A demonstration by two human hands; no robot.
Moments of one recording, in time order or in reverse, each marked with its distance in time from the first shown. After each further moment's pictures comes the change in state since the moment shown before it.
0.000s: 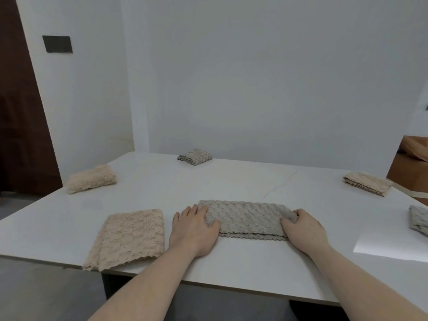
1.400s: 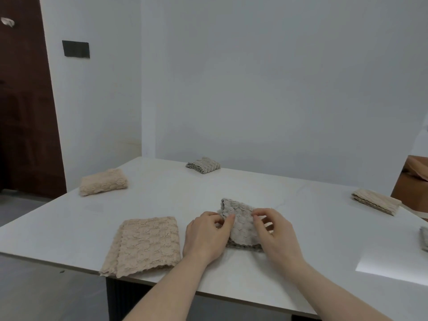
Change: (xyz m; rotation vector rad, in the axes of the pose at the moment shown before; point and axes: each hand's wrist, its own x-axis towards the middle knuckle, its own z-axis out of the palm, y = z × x) left_hand -0.002 -0.006 -0.009 -0.431 0.231 0.044; right_hand -0.056 -0.092 0.023 0.514 0.088 -0.454
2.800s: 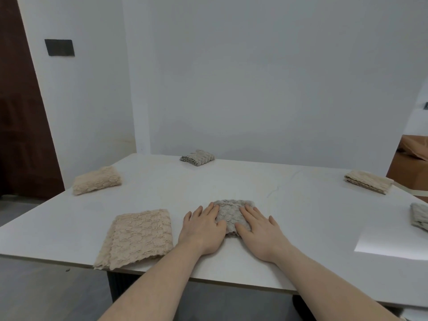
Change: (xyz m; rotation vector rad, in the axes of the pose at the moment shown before) left_hand 0.003 0.002 0.011 0.419 -0.348 0.043; right_hand -0.001 0.027 0.011 -0.544 -0.520 0.095
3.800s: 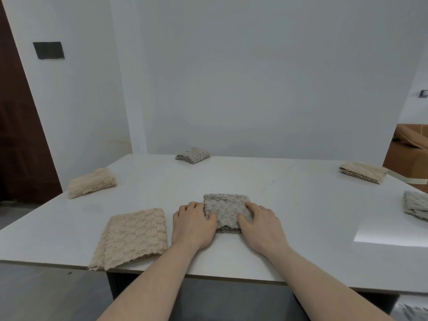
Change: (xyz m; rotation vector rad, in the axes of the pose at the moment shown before) left_hand -0.007 0.003 -0.002 -0.049 0.242 -0.107; right_hand -0.012 -0.003 -0.003 0.181 0.306 0.166
